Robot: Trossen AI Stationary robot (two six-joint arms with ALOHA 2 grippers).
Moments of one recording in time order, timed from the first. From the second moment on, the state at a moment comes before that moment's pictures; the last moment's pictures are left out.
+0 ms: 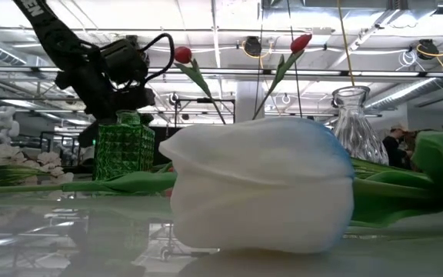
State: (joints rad) left arm 0.37 1.38 0.51 0.00 0.11 0.58; right arm 0.52 1.26 0.99 -0.03 0.94 0.12
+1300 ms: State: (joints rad) left arm 0.27 1.35 0.54 -0.07 0.14 0.40; right arm 0.52 1.26 0.99 -0.03 0.94 0.11
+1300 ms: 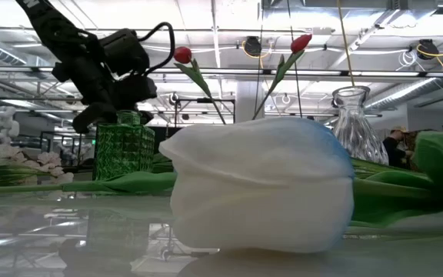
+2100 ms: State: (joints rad) left arm 0.18 0.91 0.54 0.09 0.26 0.29; right arm 0.50 1.29 0.99 0.01 0.94 0.17
